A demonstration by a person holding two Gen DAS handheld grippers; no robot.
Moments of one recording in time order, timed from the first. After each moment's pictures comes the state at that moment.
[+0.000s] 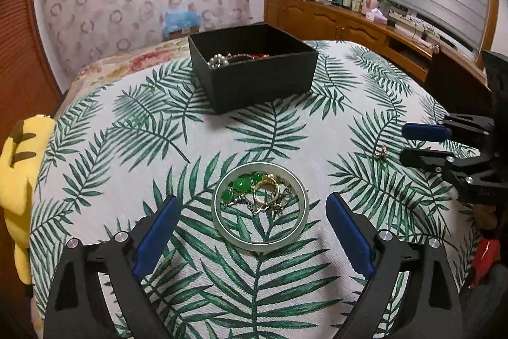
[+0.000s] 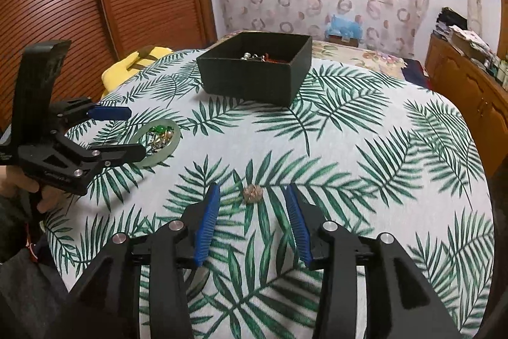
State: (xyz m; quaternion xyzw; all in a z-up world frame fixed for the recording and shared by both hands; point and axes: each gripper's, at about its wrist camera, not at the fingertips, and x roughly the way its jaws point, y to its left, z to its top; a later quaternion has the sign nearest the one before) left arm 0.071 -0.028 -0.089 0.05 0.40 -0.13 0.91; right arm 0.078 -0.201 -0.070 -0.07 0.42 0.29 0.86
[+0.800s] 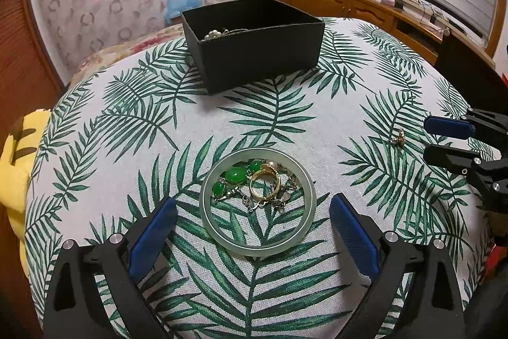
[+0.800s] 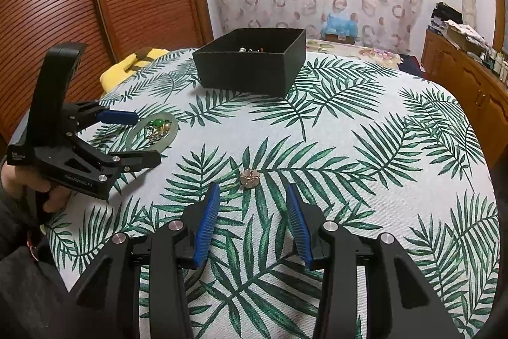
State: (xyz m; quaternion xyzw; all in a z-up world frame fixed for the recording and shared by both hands) left arm 0.082 -0.041 -0.107 0.07 0.43 -0.12 0.89; right arm 0.073 -0.208 -0.079 -0.06 0.42 0.29 0.86
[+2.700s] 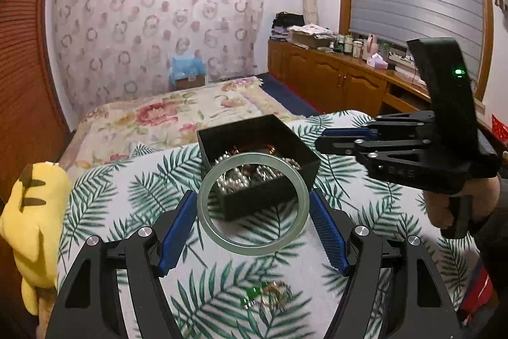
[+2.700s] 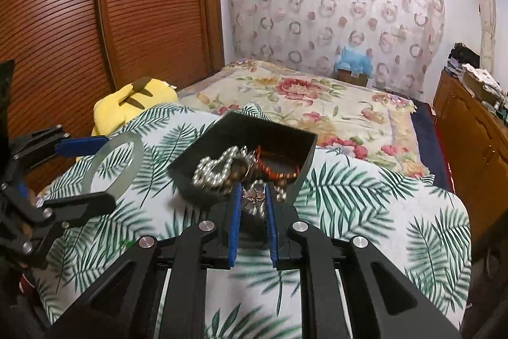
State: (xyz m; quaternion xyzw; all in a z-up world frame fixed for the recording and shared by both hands) left arm 0.110 -0.032 -0.017 0.04 0.30 -0.13 0.95; right arm 0.202 -0.151 -0.020 -0.09 0.36 0.32 0.87
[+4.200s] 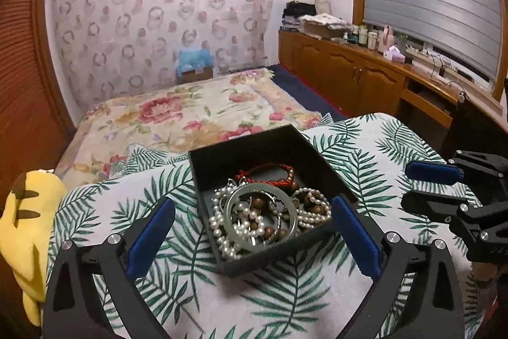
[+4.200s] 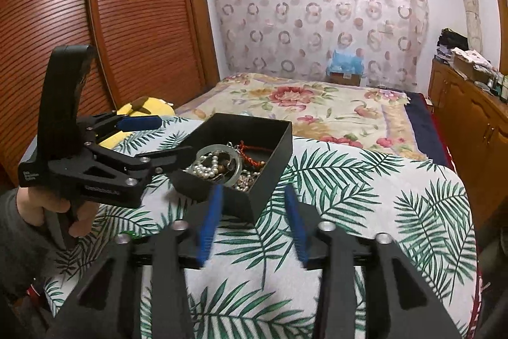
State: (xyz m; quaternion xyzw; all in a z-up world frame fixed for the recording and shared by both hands) left arm 0.182 -0.050 -0.033 0.05 0.32 -0.10 0.94; right arm 0.176 -0.206 -0.024 -0.03 0.34 0.32 0.88
